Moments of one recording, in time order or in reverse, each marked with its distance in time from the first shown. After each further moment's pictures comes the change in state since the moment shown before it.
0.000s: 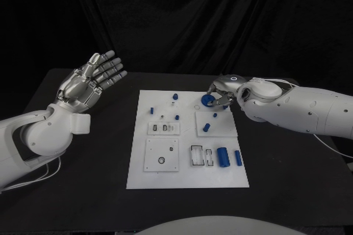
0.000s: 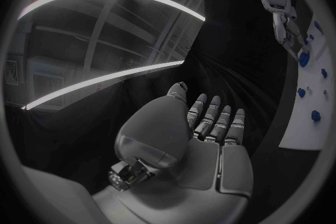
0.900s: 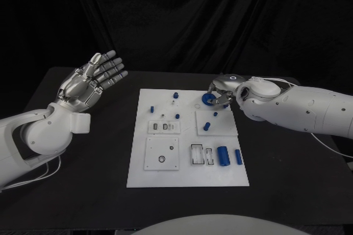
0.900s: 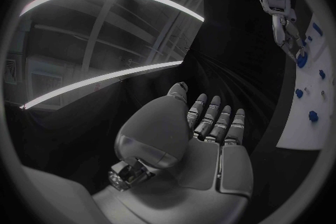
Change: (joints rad) left arm -0.001 -0.001 0.000 0.000 0.000 0.007 -0.017; left_hand 0.000 0.000 0.010 -0.010 0.000 0.000 0.000 0.000 0.000 0.000 0.000 0.000 0.000 0.000 0.000 0.000 0.000 0.000 0.000 0.000 0.000 0.000; right arm -0.007 0.013 0.004 -0.013 0.018 0.009 -0.001; right_hand 0.028 0.026 0.075 -0.041 0.247 0.093 0.007 0.044 0.023 0.000 0.000 0.000 0.000 0.000 0.000 0.000 0.000 0.000 -0.025 0.004 -0.036 0.000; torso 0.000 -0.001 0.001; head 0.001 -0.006
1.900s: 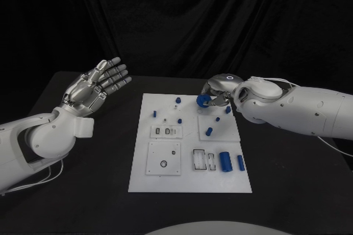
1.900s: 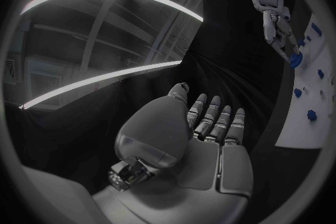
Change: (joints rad) left arm -0.002 -0.002 0.000 -0.001 0.000 0.003 -0.009; left_hand -0.006 0.006 0.025 -0.025 0.000 0.000 0.000 0.004 0.000 0.000 0.000 0.000 0.000 0.000 0.000 0.000 0.000 0.000 0.007 0.000 0.000 -0.001; right arm 0.059 -0.017 0.000 0.126 0.017 -0.012 0.013; right_hand 0.045 0.003 0.004 -0.087 -0.106 0.013 0.013 0.011 0.000 0.001 -0.015 0.000 0.000 0.003 -0.011 0.000 0.000 0.000 0.011 -0.025 0.001 0.001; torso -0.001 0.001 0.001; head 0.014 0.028
